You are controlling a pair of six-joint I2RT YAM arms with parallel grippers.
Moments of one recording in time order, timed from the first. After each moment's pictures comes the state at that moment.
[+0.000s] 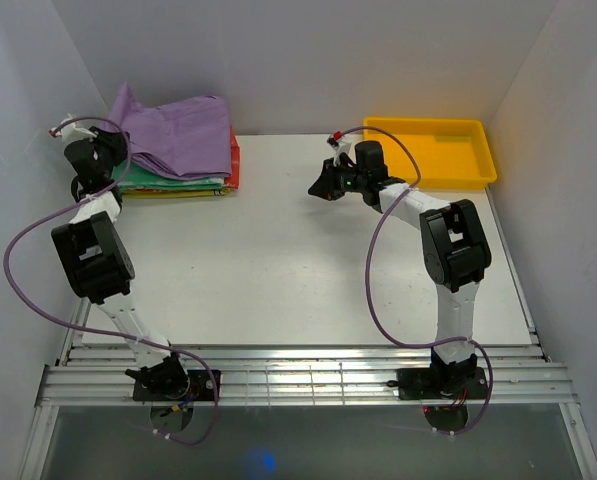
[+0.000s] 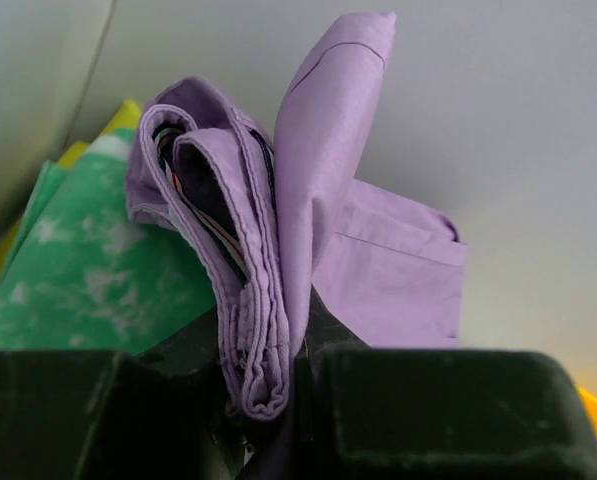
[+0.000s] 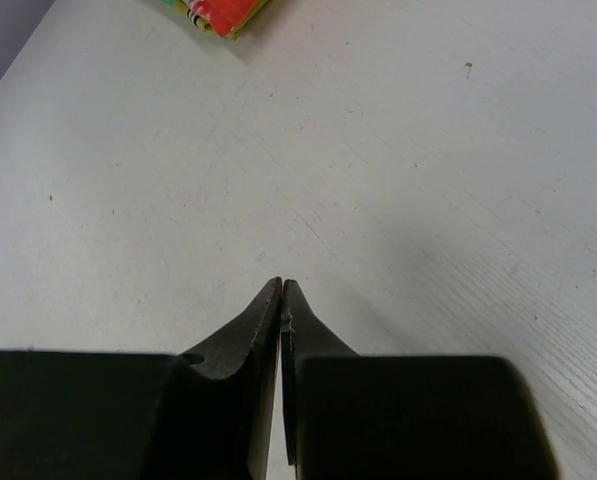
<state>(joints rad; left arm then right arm) 0.40 1.97 1.42 0.60 0.31 -0.61 0.39 2.06 1.45 0.15 -0.64 0.19</state>
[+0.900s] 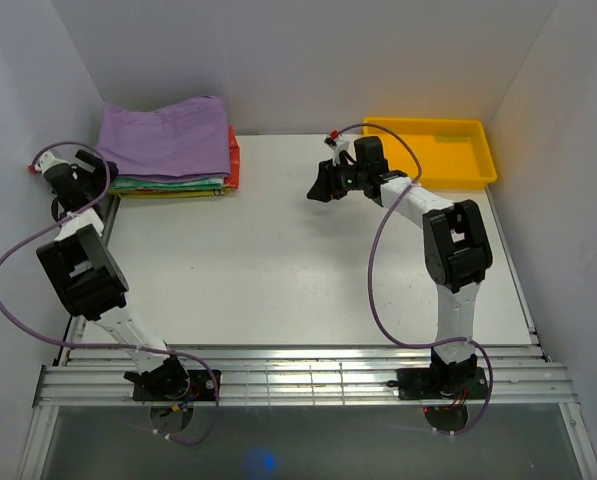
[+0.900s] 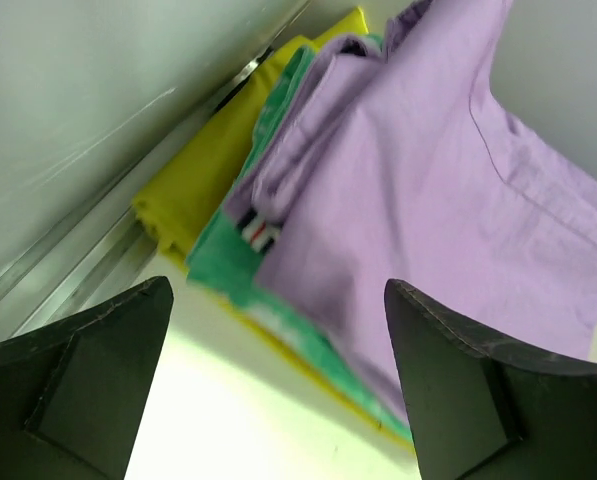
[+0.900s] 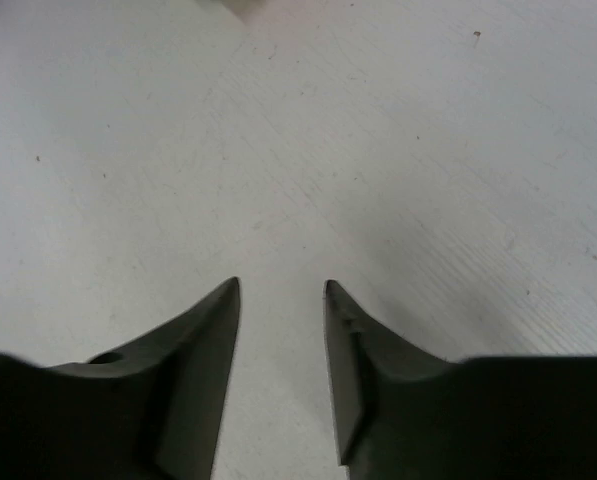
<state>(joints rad) 0.53 1.91 1.29 0.34 0.22 -0.60 0.39 2.05 1.51 -0.02 -0.66 0.10</state>
